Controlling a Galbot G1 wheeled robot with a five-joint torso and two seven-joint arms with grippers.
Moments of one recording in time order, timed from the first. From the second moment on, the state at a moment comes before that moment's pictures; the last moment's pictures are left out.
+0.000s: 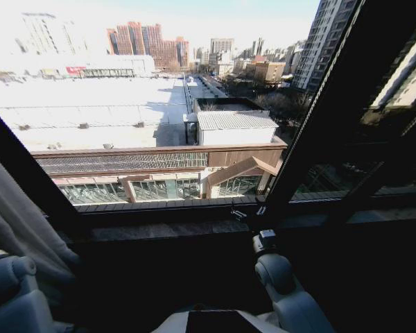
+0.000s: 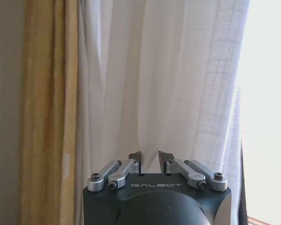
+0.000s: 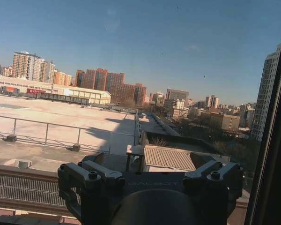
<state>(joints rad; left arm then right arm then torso) 1.31 -1.35 -1.29 -2.01 -0.22 0.30 -0.28 -1.42 1.28 0.36 2.04 0.07 -0.12 0.20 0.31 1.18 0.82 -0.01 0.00</state>
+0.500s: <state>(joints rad) 1.43 -1.49 -1.04 -2.34 -0.06 0.41 -0.17 -1.41 1.29 0.37 2.04 0.07 -0.12 0.20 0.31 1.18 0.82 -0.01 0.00</state>
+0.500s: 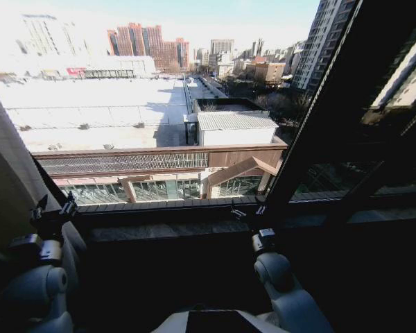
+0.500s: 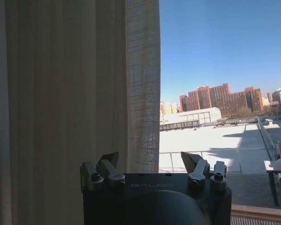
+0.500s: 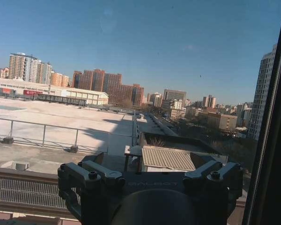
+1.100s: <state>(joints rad) 1.46 -1.46 -0.81 -2.25 -0.10 0.28 0.23 -1.39 1.26 0.46 2.06 0.15 -0.17 0.20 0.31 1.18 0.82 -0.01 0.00</state>
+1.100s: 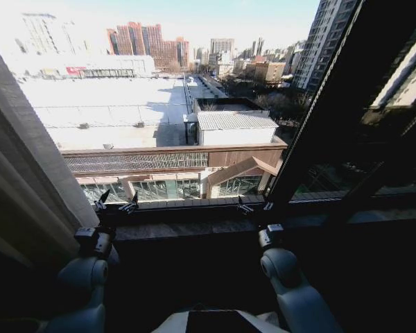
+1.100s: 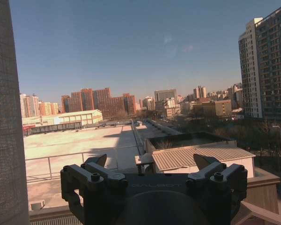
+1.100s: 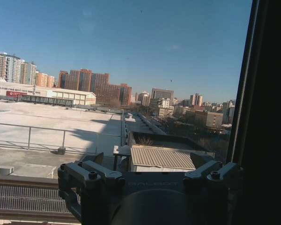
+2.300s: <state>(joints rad) 1.48 -1.49 -0.83 -2.23 -0.07 0.25 0.21 -1.40 1.24 0.48 2.07 0.18 -0.19 0.20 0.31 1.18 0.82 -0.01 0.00</state>
